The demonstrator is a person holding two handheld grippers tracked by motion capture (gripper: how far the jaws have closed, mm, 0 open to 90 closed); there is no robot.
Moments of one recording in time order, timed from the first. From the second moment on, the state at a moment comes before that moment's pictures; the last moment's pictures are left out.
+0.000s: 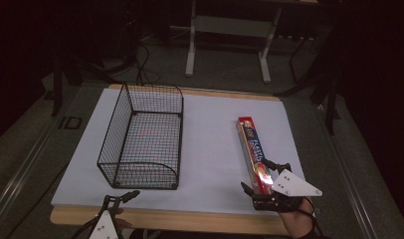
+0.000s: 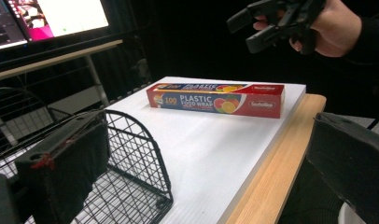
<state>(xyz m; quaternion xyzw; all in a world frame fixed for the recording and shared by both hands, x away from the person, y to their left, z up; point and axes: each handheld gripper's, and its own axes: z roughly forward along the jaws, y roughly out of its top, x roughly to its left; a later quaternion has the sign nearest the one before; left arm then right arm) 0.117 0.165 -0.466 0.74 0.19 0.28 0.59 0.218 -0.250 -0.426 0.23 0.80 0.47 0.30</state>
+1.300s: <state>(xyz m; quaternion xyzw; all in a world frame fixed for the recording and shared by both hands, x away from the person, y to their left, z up) 0.118 0.165 -0.466 0.73 0.19 0.28 0.59 0.295 -0.256 -0.426 0.37 0.78 0.39 0.32</state>
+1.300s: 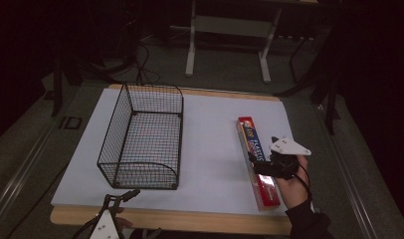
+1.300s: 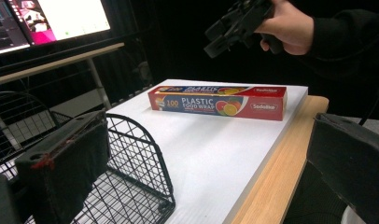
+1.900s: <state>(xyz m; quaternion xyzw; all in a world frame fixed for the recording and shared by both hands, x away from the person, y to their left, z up) 0.118 0.164 -0.466 0.73 0.19 0.29 0.59 0.340 -0.255 -0.456 0.50 0.79 0.28 0.24</state>
